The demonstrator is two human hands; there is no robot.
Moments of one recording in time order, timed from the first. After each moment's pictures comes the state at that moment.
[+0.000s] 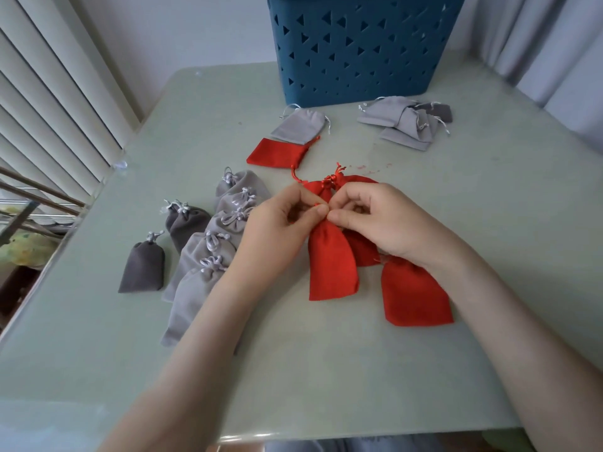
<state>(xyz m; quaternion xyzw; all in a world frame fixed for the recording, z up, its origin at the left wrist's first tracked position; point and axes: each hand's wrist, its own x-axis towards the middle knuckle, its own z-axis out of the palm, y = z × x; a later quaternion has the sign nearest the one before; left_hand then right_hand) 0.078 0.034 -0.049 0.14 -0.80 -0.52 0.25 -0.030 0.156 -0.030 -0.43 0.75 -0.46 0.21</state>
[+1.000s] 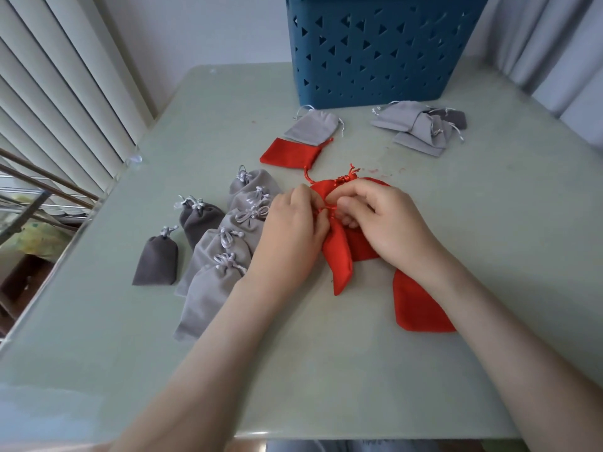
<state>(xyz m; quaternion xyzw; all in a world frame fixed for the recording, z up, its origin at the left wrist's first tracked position) 0.075 0.036 -0.057 0.17 -0.90 -0.24 0.32 -0.021 0.142 -0.041 -0.41 0.75 -0.50 0.12</state>
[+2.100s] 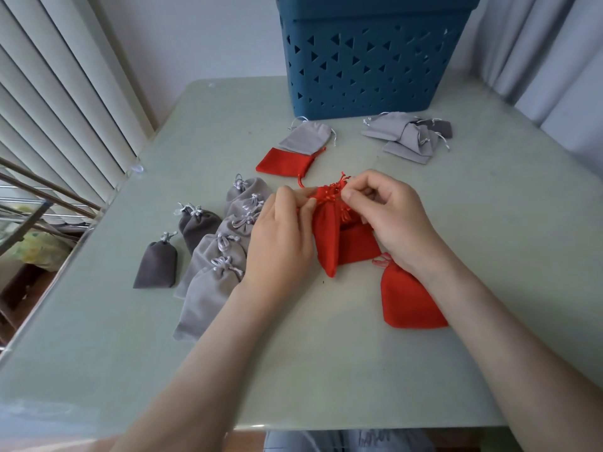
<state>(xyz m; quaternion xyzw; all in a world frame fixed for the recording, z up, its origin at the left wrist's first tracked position) 0.080 0.045 -0.055 0.13 -0.85 -0.25 0.44 -0.031 0.150 -0.036 -0.35 0.69 -0.61 0.12</state>
